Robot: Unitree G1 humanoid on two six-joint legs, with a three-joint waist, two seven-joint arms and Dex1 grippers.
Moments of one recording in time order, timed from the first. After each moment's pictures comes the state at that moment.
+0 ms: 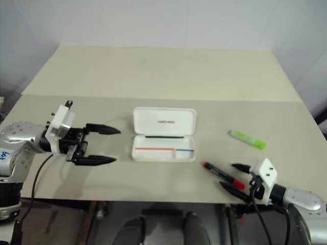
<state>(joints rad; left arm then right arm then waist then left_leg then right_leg) -0.45 0.84 0.13 -0.11 -0.56 0.47 -1.37 0.21 -0.73 -0.26 -0.13 0.43 0.17 1.02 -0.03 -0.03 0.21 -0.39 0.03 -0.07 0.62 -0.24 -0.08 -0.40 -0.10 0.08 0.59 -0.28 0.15</state>
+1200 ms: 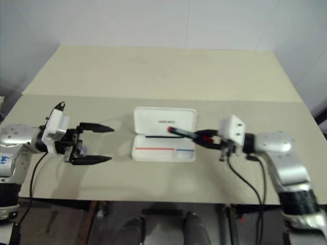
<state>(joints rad) -0.42 0.84 0.14 0.01 -0.50 0.24 -1.37 -0.48 -0.67 0.11 -0.04 0.33 0.06 1.19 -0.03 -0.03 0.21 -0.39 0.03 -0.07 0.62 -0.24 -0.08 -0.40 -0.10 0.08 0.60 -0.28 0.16</state>
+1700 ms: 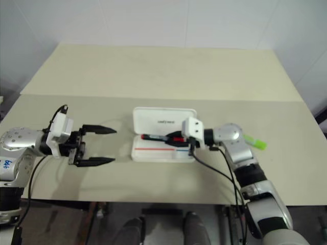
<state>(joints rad) -0.39 0.83 0.14 -0.03 -0.50 0.24 -1.32 -0.72 -0.45 0.23 0.41 0.18 -0.15 1.25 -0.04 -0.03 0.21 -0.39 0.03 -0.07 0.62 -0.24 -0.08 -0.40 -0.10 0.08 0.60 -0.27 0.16</state>
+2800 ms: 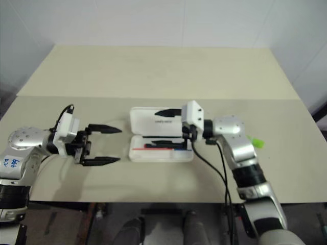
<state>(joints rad) -0.41 0.80 0.09 -0.02 -0.50 0.22 -1.31 -0.63 -0.46 0.11 -0.06 0.42 0.18 1.18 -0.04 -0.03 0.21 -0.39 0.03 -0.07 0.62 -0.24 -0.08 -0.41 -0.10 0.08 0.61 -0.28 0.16</state>
